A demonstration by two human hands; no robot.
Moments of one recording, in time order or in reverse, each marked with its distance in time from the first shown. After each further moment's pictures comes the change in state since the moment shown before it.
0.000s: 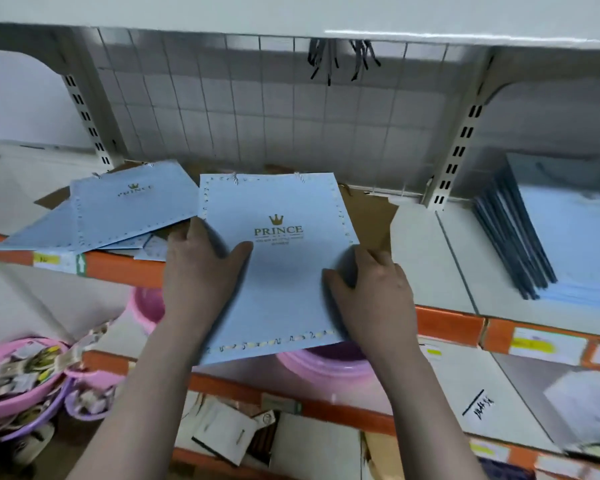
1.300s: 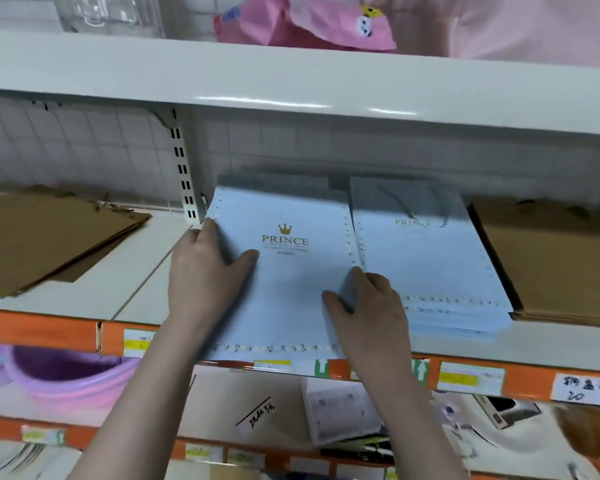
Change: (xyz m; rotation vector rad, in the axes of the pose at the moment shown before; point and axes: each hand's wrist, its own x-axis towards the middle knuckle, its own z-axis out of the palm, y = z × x) left_hand -0.191 0.383 0.215 0.001 -0.053 0.169; right_hand 0.001 0.402 -0.248 0.056 0.047 0.106
